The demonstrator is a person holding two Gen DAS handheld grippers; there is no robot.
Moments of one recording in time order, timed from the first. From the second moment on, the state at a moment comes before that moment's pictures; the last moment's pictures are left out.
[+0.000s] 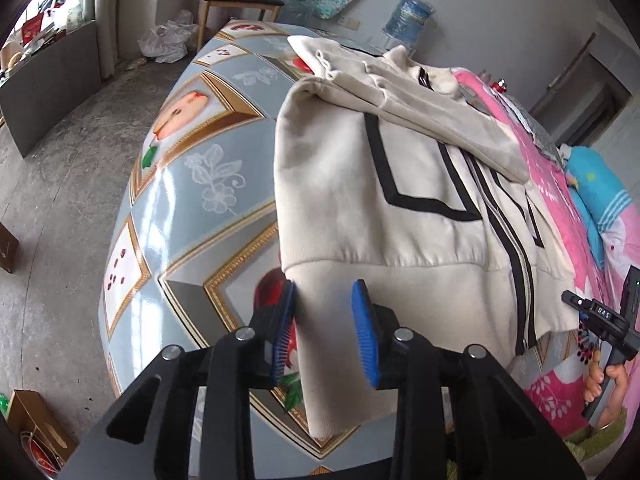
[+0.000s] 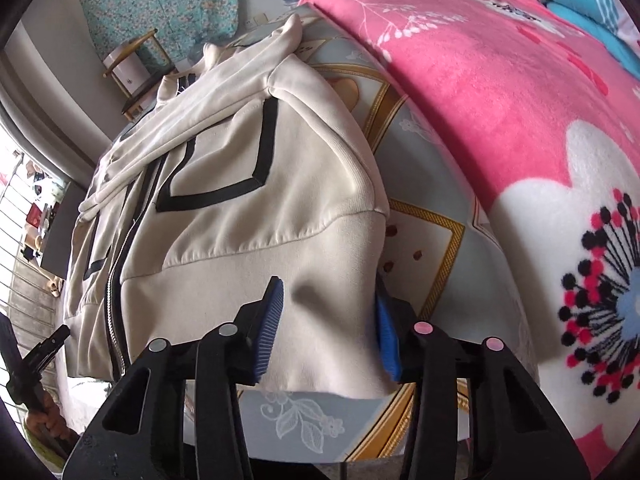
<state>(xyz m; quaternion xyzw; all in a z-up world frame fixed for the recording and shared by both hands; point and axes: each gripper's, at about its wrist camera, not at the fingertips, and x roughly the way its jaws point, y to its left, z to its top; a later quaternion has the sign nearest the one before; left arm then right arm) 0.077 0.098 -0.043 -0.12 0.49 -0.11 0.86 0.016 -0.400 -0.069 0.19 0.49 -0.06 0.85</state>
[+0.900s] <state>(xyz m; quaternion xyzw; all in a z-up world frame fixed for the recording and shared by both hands) 0.010 0.092 0.011 -0.01 0.44 -0.09 0.89 -0.048 -0.390 -0.011 0.16 0.44 -0.06 0.88</state>
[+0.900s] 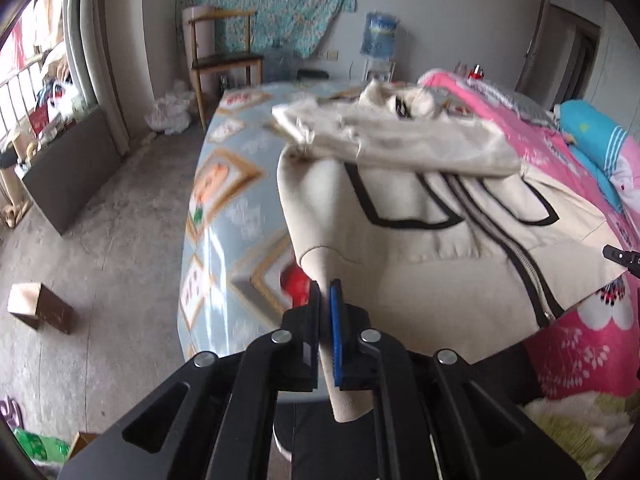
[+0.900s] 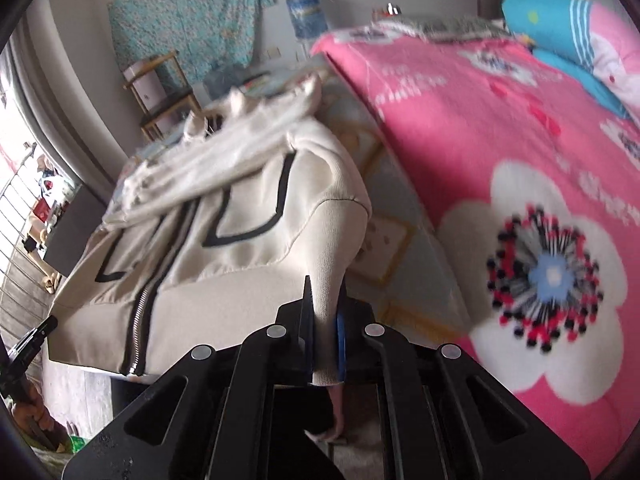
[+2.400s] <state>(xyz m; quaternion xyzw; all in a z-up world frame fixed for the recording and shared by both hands) 0.065 0.120 0.045 -0.19 0.42 -0.19 0.87 -0.004 -0.385 0.026 0.16 0.40 -0.01 0.90</state>
